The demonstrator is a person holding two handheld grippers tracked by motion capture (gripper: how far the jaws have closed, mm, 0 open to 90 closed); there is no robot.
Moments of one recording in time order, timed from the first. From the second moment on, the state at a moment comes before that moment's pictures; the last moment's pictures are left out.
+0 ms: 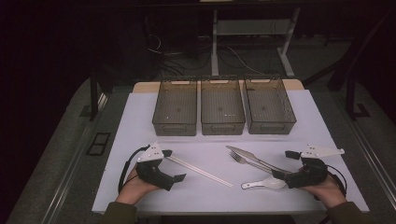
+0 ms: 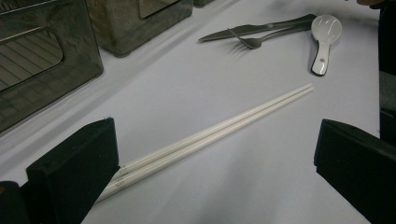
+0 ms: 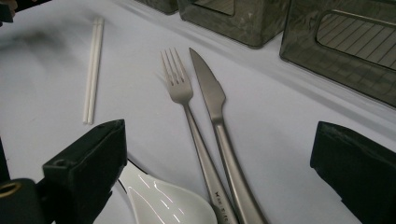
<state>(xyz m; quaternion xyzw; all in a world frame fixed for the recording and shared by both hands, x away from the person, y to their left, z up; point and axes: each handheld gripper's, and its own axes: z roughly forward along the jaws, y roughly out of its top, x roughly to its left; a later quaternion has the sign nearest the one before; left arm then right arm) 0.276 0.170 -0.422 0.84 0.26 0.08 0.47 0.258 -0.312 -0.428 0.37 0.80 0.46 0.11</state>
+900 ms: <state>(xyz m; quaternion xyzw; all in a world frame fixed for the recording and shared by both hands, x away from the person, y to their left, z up) 0.305 0.167 -0.418 0.85 0.25 0.09 0.46 0.258 -0.313 -0.426 0.37 0.80 0.47 0.10</state>
